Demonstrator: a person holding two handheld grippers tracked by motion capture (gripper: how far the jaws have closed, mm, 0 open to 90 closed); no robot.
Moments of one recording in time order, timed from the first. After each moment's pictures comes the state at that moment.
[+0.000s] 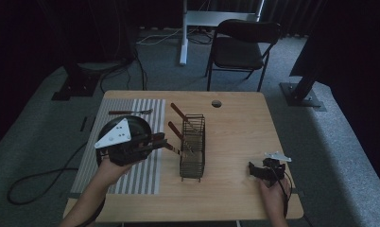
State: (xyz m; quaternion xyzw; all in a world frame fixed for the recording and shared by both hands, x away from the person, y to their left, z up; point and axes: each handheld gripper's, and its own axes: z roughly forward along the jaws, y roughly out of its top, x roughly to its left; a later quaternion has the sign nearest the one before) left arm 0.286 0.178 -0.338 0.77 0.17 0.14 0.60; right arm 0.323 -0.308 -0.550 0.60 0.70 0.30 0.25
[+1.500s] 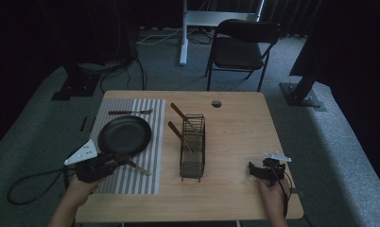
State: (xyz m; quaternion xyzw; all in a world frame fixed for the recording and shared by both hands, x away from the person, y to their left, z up) left arm 0.274 0.278 -0.425 0.78 0.30 0.12 0.54; right arm 0.323 -0.308 -0.550 0.60 0.70 0.30 0.25
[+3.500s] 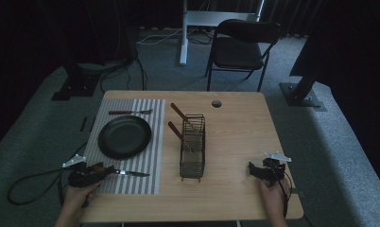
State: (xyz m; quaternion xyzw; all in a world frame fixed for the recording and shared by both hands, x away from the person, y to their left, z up) left arm 0.293 0.348 -0.542 0.68 0.56 0.08 0.46; right arm 0.323 -0.308 -0.550 0.60 0.70 0.30 0.25
